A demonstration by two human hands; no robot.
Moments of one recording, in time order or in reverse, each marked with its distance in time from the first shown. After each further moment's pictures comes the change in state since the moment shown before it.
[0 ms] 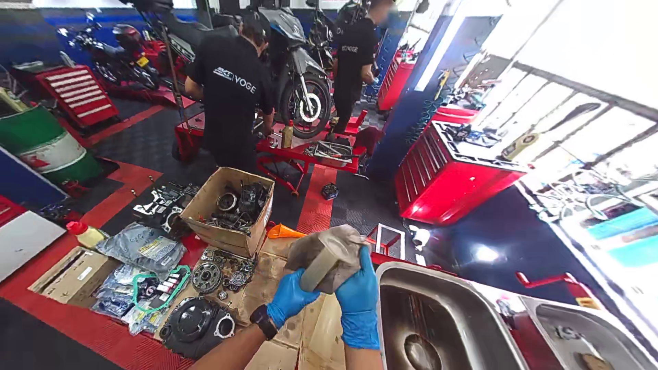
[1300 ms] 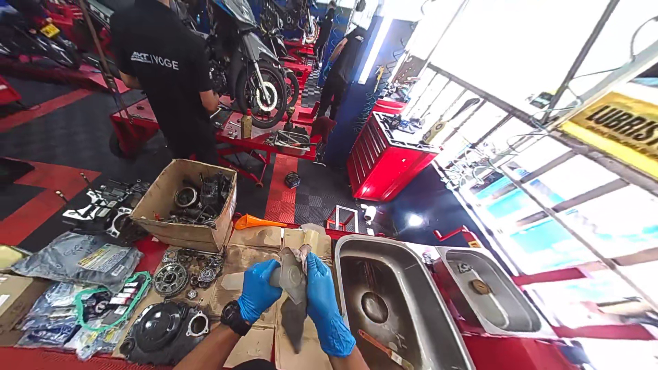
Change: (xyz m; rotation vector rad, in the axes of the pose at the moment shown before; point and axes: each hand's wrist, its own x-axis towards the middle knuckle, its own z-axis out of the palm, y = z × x) left_hand -0.026 0.000 0.005 0.448 0.402 0.657; right_hand -0.070 -0.004 0.005 -0.947 0.149 -0.034
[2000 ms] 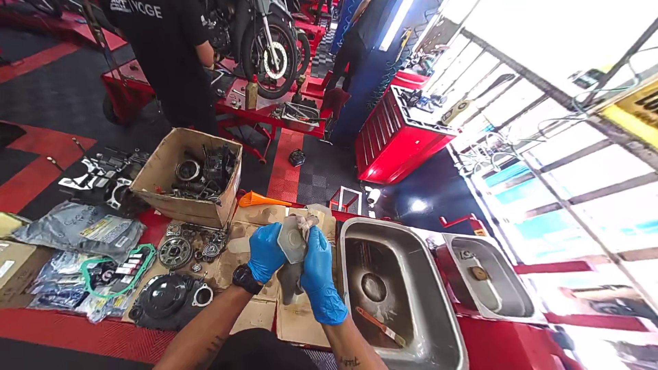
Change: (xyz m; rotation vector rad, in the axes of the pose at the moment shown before) left_hand 0.034 -0.005 0.004 0.040 0.154 -0.122; right_hand 0.012 -0.004 0.035 -0.001 0.045 0.009
